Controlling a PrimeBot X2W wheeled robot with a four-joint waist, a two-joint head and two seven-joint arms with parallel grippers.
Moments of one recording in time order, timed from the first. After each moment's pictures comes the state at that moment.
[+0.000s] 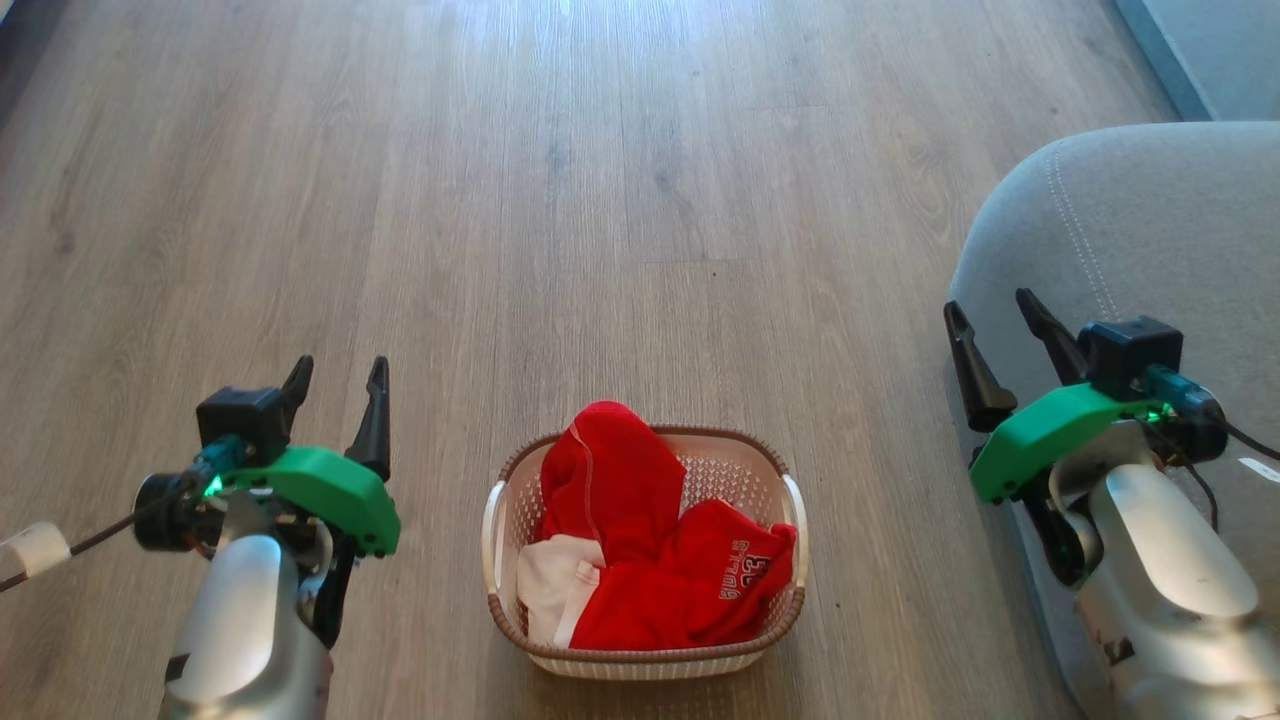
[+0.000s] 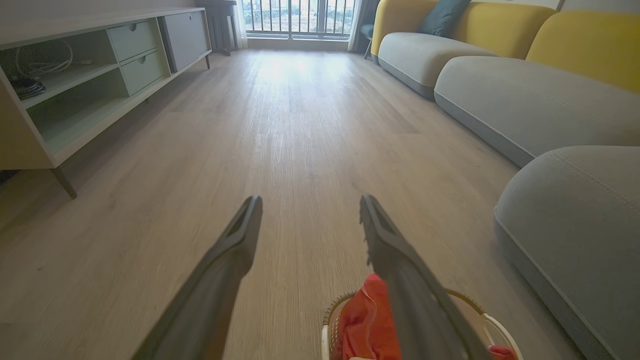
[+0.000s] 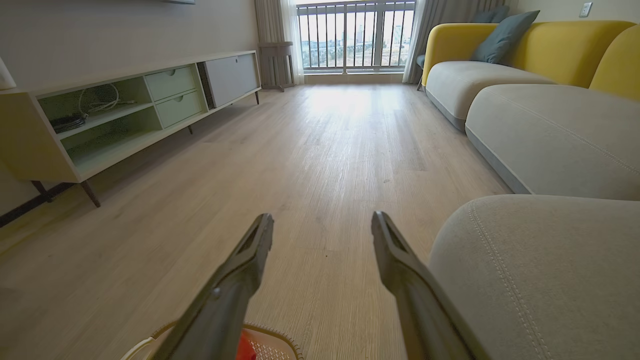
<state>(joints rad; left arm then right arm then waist) -0.39 0.04 0.03 0.66 -0.10 -0.13 -0.25 -0.46 -0.21 0.20 0.68 0.33 0.13 -0.25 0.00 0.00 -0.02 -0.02</state>
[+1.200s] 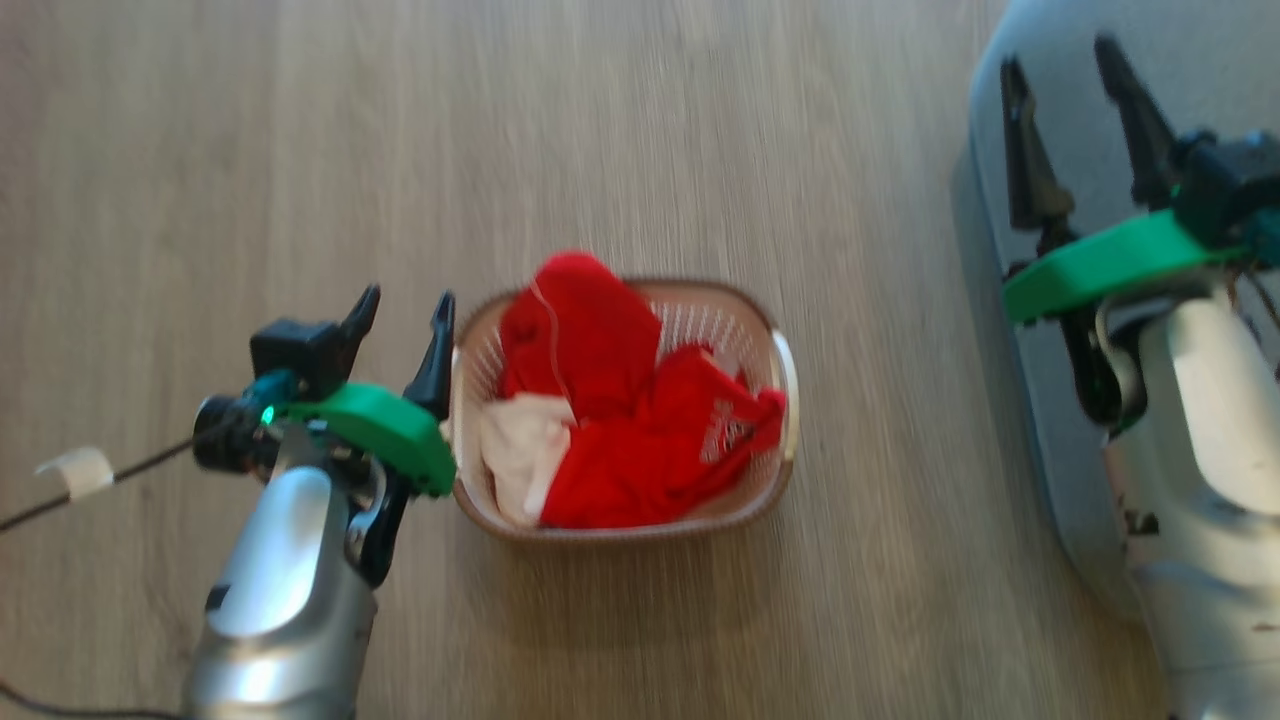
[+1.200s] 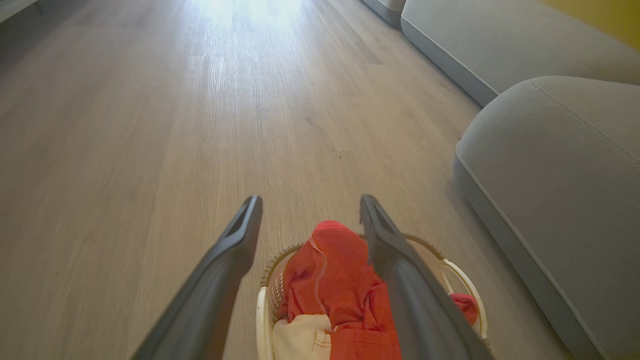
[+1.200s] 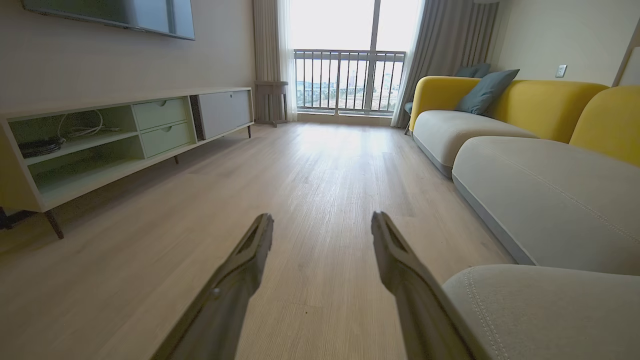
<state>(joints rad) -0.49 0.04 -0.13 0.66 -0.22 -0.12 -0.25 -0.61 -0.17 0.08 0.40 0.19 0.13 -0.25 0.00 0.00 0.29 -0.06</state>
